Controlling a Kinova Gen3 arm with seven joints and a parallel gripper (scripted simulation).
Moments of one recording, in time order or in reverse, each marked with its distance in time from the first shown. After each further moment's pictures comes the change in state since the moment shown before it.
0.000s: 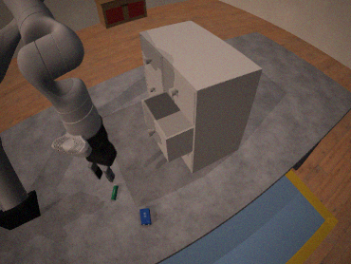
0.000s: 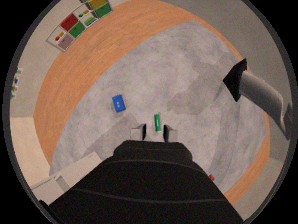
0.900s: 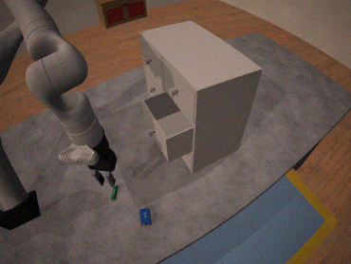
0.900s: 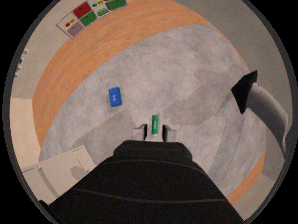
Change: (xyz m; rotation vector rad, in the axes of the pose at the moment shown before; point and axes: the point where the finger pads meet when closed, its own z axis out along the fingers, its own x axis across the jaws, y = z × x) arm 0.006 -0.002 0.033 0.004 0.015 -0.145
